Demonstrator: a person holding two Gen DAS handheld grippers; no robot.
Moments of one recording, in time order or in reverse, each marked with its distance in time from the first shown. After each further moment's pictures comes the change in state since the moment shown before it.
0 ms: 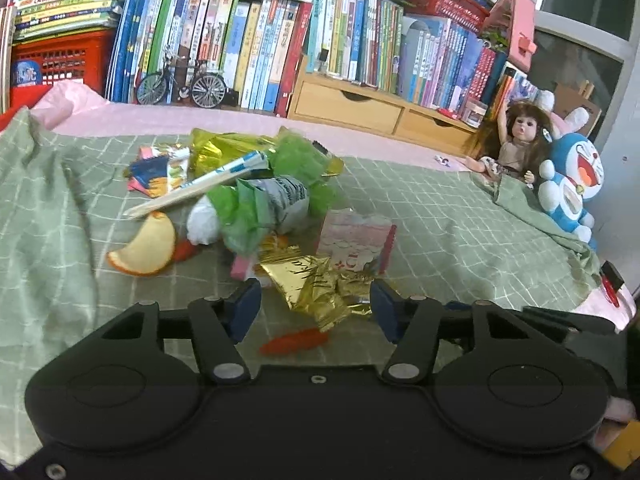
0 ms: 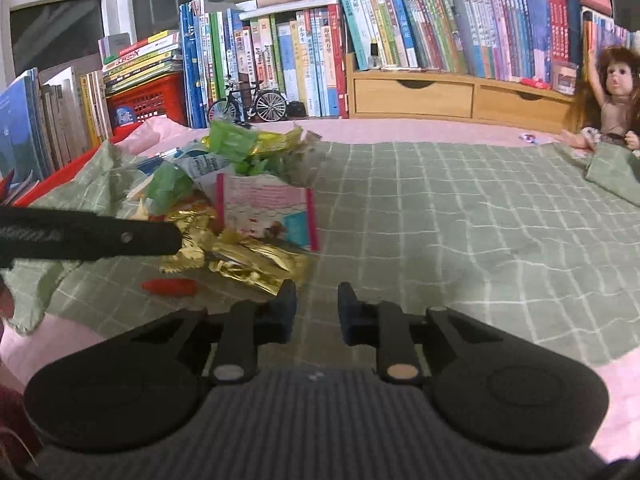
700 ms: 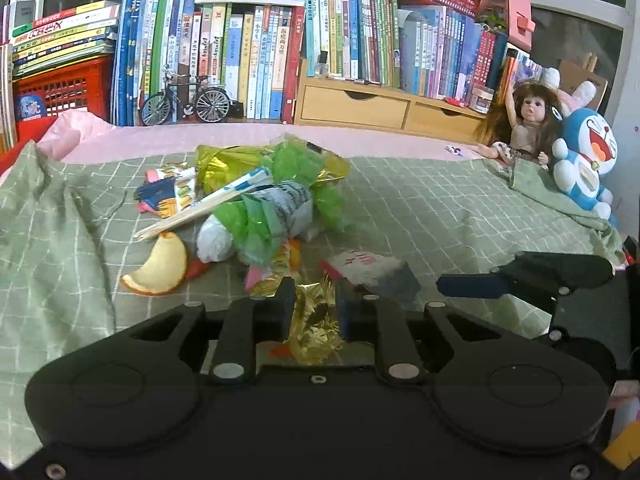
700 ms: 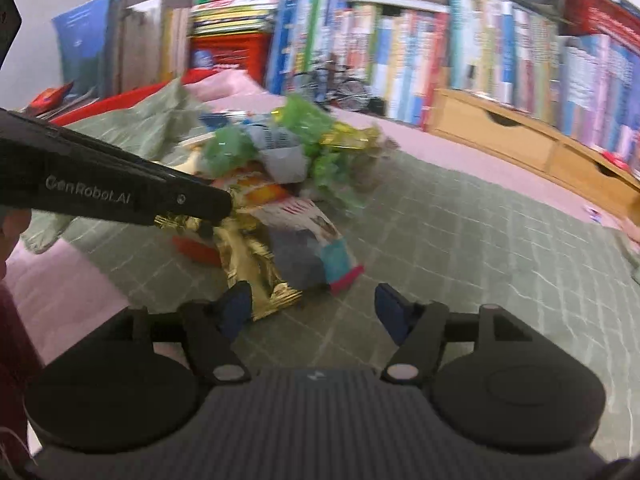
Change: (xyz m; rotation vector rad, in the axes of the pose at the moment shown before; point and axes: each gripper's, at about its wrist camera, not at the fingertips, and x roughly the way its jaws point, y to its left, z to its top) left arm -0.007 -0.014 -0.002 0.095 -0.016 0.072; right arm 0.024 0.022 0.017 -0.315 0.066 0.179
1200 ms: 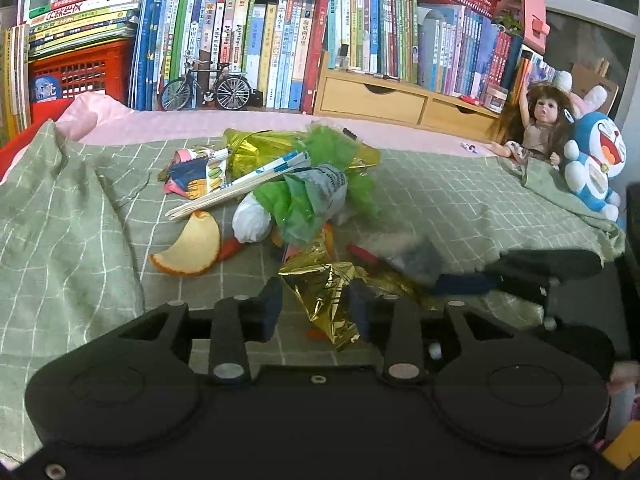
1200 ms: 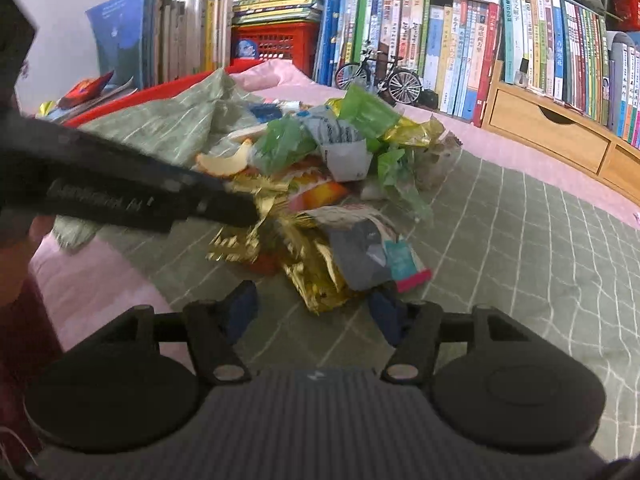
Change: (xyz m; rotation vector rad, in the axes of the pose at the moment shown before) left arm -0.003 0.027 -0.008 -0.035 0.025 0.014; right arm 0.021 0.012 0.009 0.008 0.011 0.088
